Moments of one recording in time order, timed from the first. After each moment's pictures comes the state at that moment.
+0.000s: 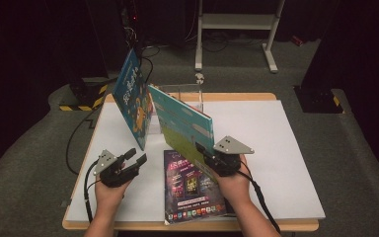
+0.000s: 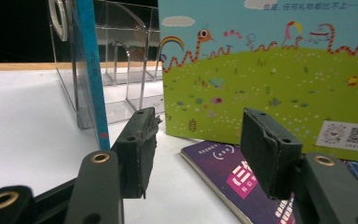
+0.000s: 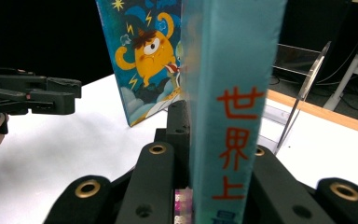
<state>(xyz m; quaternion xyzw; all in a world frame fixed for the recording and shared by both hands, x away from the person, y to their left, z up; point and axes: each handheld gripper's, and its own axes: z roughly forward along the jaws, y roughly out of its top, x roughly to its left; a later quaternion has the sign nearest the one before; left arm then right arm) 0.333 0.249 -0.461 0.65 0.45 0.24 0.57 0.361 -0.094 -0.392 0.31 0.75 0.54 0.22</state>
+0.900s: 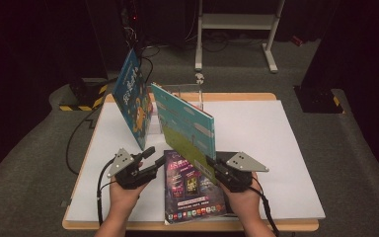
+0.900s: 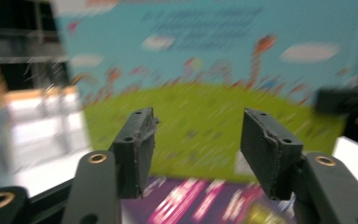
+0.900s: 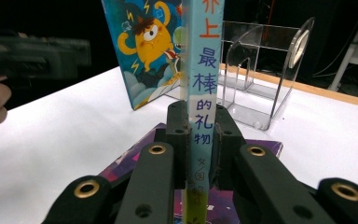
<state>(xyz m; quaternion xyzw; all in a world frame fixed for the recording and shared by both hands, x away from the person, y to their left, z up) 0.321 0.183 -0.415 0.66 0.38 0.21 0.62 0.329 -0.124 -0.411 0.34 0.74 0.55 0.21</state>
